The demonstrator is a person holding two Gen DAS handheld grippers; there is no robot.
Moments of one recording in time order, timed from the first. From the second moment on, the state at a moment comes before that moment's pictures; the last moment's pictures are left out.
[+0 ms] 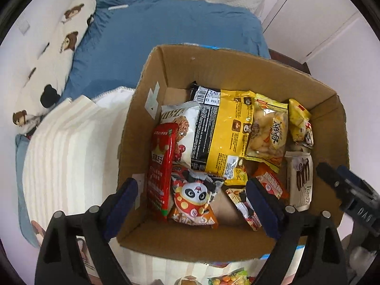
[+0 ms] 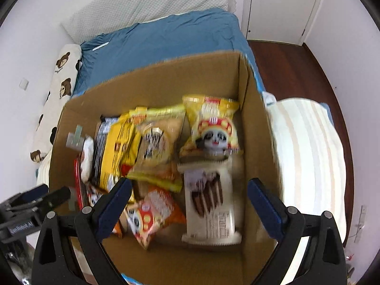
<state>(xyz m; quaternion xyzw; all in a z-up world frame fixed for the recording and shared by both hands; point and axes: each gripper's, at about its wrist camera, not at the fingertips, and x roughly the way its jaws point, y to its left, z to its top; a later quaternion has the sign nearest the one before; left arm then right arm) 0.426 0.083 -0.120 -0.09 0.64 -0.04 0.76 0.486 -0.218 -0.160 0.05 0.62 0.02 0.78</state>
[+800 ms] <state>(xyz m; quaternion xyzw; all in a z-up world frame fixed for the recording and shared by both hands) 0.279 0.080 -0.017 -0.04 0.48 -0.04 0.88 0.319 -0.212 -0.059 0.05 0.51 0.04 0.86</state>
